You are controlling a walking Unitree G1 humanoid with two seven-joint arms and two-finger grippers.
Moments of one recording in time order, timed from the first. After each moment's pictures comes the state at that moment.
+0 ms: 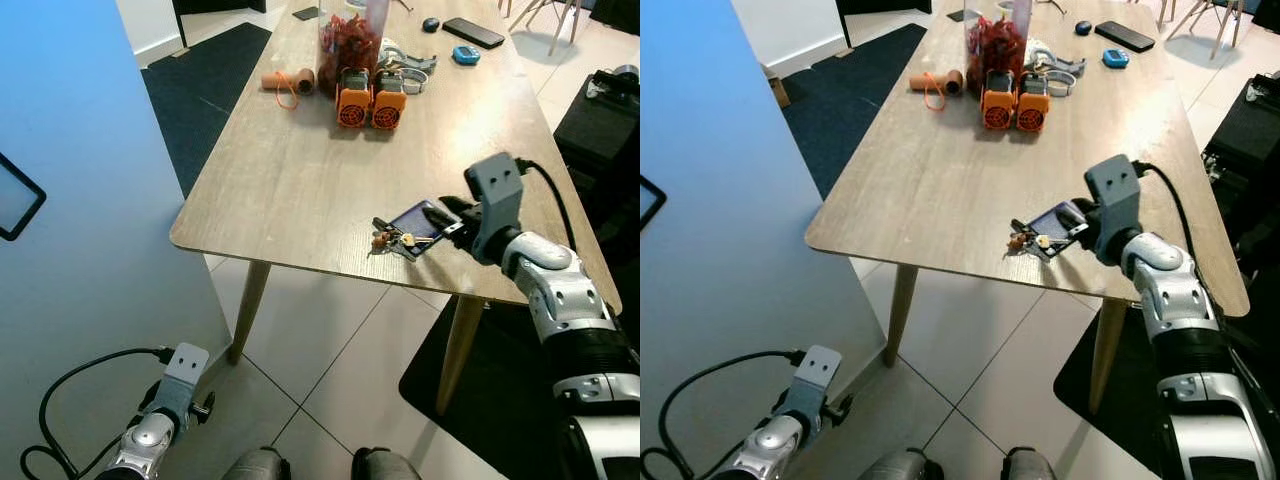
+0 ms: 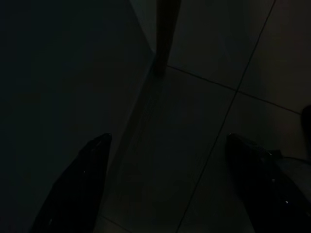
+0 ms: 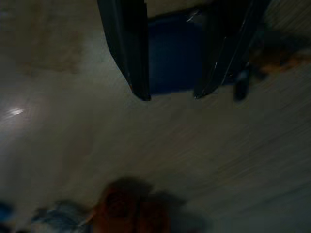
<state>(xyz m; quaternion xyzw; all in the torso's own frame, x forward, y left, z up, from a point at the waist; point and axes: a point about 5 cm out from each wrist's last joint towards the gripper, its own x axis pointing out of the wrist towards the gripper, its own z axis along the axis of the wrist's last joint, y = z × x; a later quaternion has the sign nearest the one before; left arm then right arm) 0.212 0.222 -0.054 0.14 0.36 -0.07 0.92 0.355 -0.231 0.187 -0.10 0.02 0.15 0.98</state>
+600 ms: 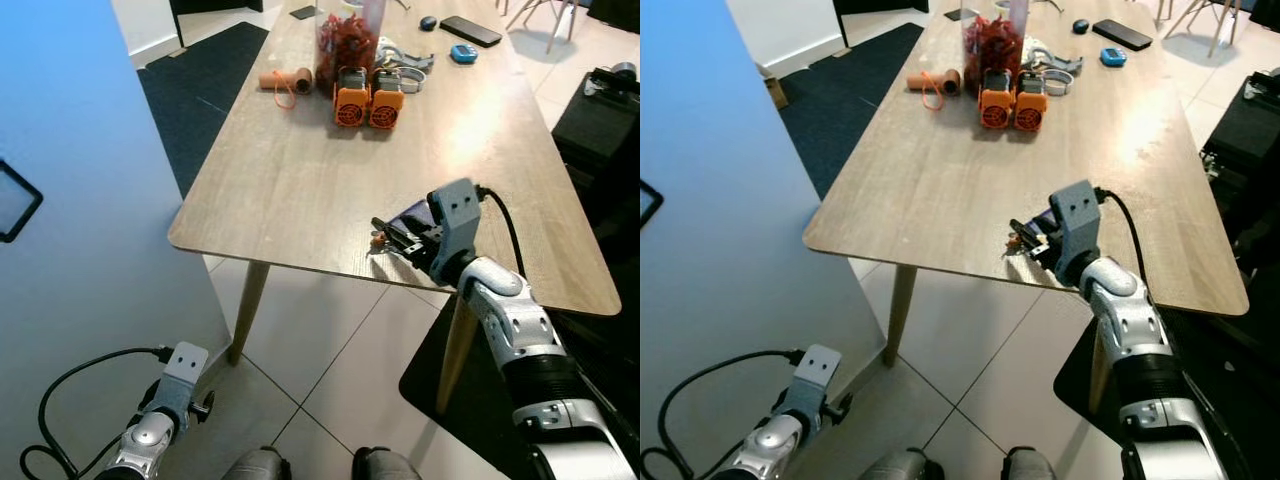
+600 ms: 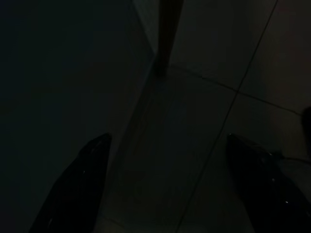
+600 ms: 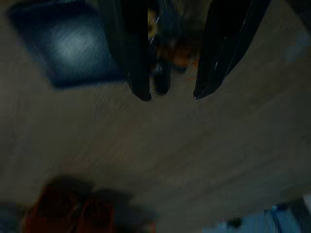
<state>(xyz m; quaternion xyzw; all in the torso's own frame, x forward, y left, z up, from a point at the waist) 0.209 0.224 -0.056 0.14 0.36 -0.07 0.92 0.341 -0.180 0.161 -0.05 0.01 0.21 0.98</state>
